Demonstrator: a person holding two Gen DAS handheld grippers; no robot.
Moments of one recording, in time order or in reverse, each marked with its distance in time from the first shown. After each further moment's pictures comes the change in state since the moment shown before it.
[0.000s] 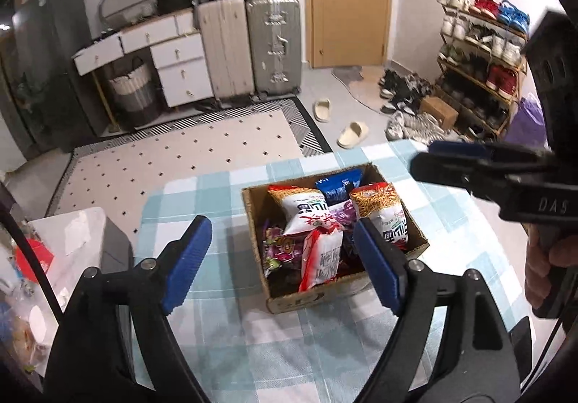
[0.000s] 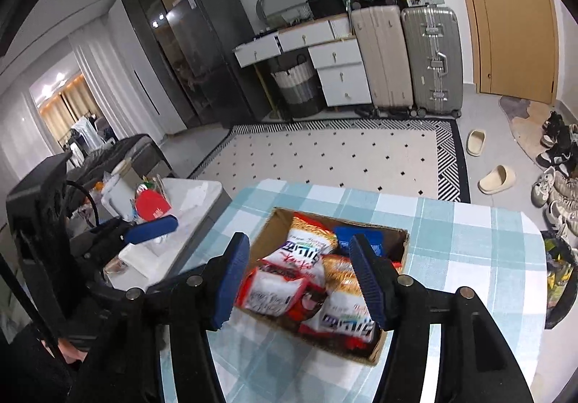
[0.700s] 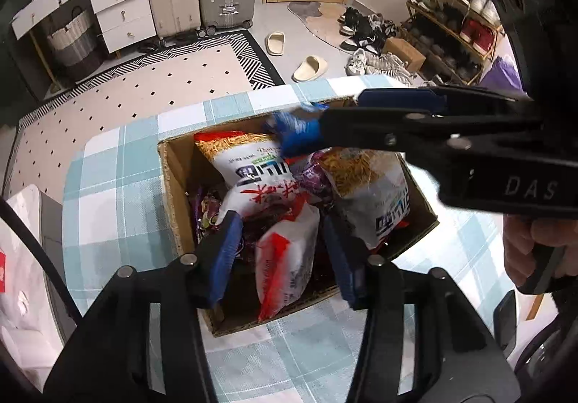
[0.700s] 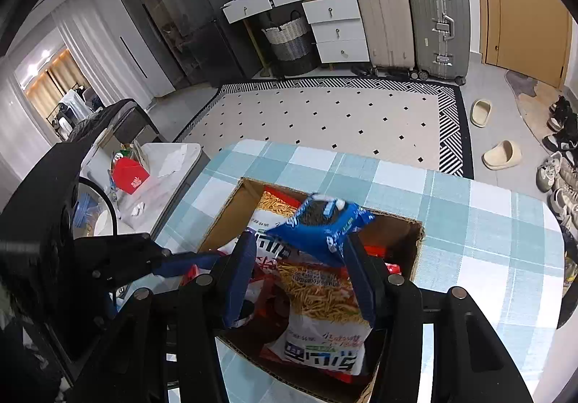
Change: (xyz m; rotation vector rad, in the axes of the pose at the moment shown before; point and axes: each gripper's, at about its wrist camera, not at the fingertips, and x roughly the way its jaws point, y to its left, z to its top) left arm 0.144 -0.013 -0.010 0.037 0.293 -0.219; right arm 0.101 -0.032 0.009 -0.015 0.183 -0.038
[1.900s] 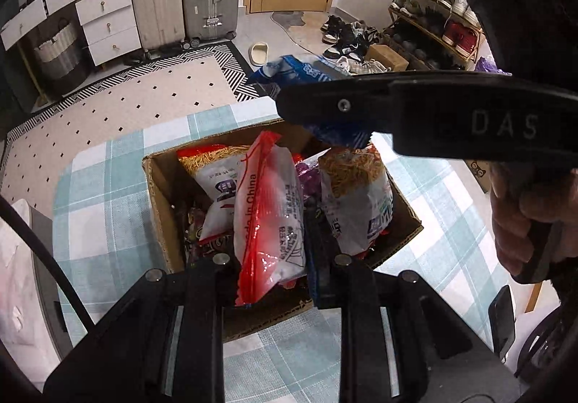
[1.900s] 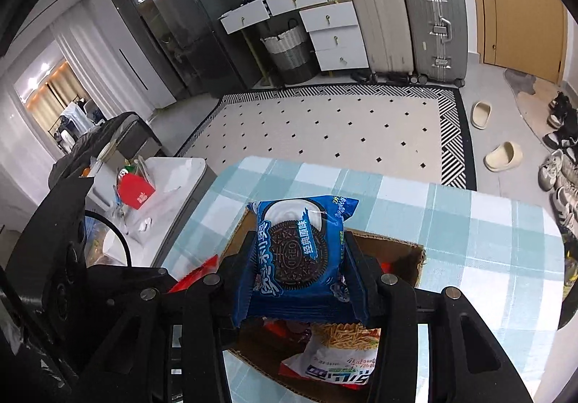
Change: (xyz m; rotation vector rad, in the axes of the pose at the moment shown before) left arm -0.013 -0.017 -0.001 0.039 -0.034 -0.063; right arm -0.004 0.004 0.021 0.027 -0.009 0.015
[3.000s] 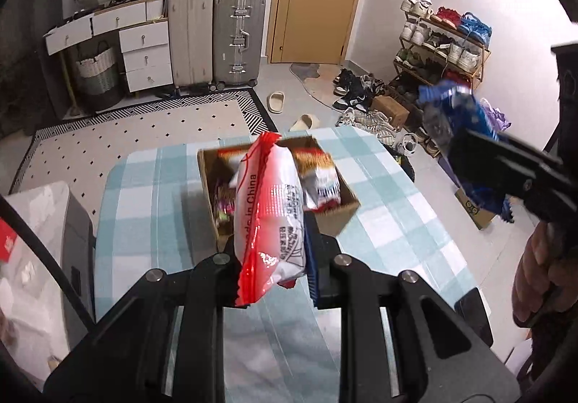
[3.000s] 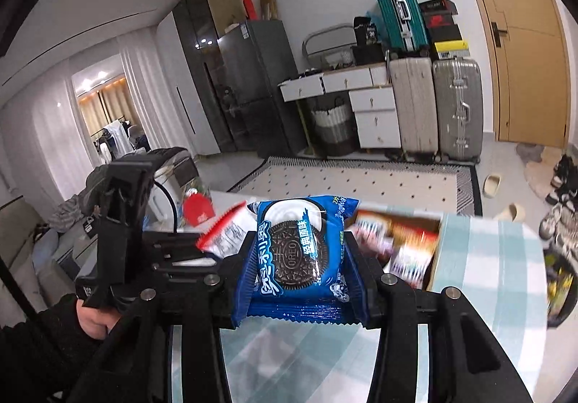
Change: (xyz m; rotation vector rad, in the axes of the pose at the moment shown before) left arm -0.175 -0.035 -0.080 -0.063 -0.221 0.072; right arm -0.203 0.116 -0.134 -0.155 -0.351 0.086
